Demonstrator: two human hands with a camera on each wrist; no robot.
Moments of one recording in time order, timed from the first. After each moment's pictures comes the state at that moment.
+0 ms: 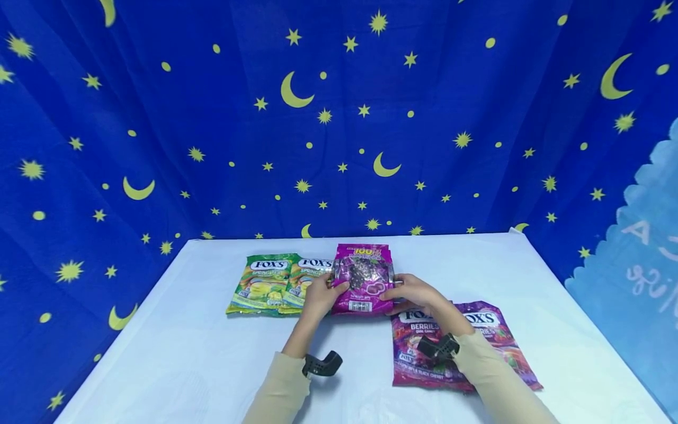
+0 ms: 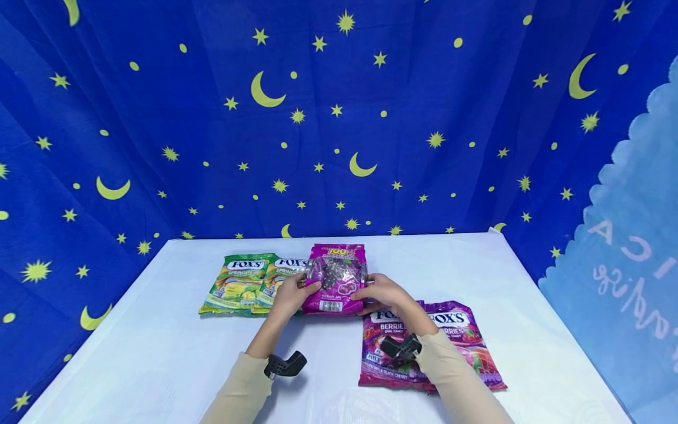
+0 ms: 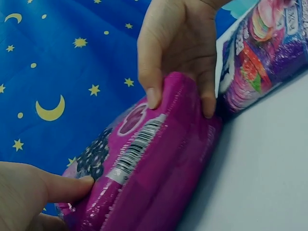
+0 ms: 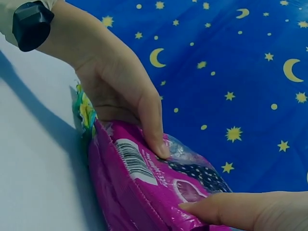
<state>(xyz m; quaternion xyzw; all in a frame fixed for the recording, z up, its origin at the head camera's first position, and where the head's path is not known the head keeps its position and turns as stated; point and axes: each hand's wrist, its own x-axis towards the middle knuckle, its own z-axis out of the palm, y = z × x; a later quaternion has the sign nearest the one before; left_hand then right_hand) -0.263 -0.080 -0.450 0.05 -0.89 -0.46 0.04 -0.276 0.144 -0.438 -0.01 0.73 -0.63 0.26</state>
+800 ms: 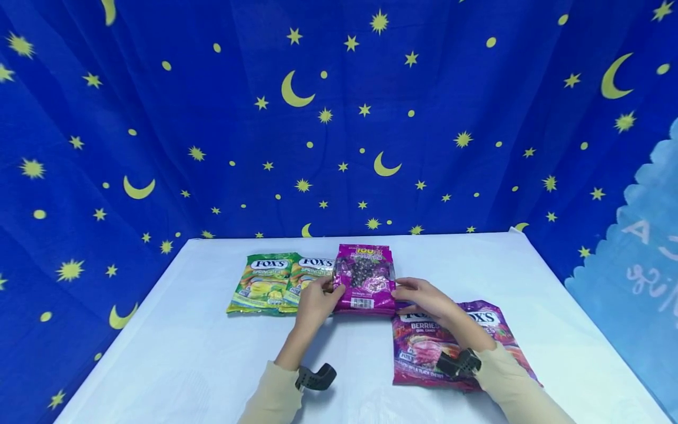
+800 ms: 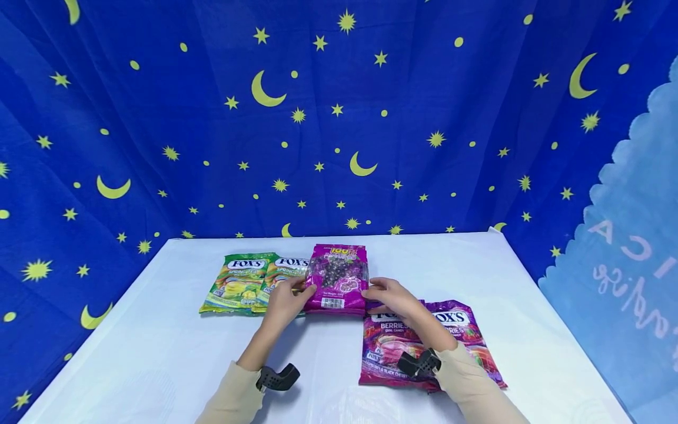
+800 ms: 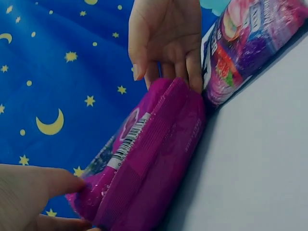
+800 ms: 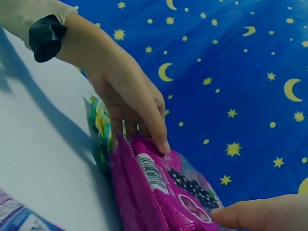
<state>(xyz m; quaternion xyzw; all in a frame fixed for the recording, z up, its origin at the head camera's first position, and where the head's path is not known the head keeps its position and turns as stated) -0.240 -0.089 -0.443 0.02 -0.89 -0.44 0.08 -0.250 0.165 -0.434 -0.07 0.73 -0.64 0.23</state>
